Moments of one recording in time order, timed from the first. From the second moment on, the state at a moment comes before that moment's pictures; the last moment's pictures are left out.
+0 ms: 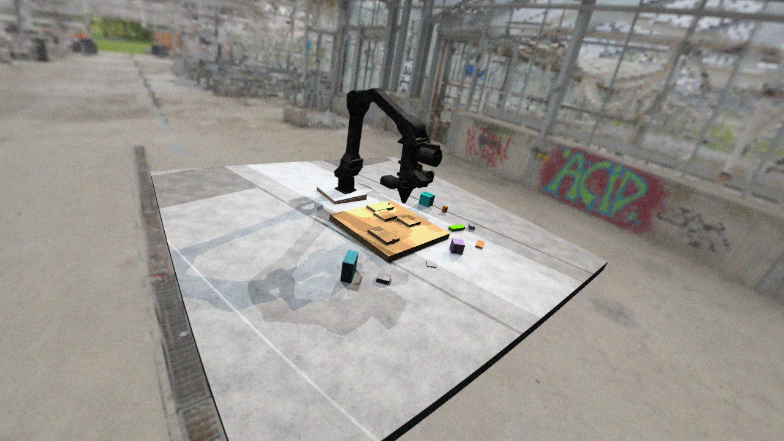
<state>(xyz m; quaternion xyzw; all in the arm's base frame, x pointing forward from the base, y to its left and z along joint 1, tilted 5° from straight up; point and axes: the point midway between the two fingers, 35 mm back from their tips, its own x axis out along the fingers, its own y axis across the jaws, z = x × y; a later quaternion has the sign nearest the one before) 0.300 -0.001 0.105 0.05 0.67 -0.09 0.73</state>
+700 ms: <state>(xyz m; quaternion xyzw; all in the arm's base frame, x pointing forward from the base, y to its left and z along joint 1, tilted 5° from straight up) 0.287 0.012 0.100 0.01 0.69 -0.06 0.72</state>
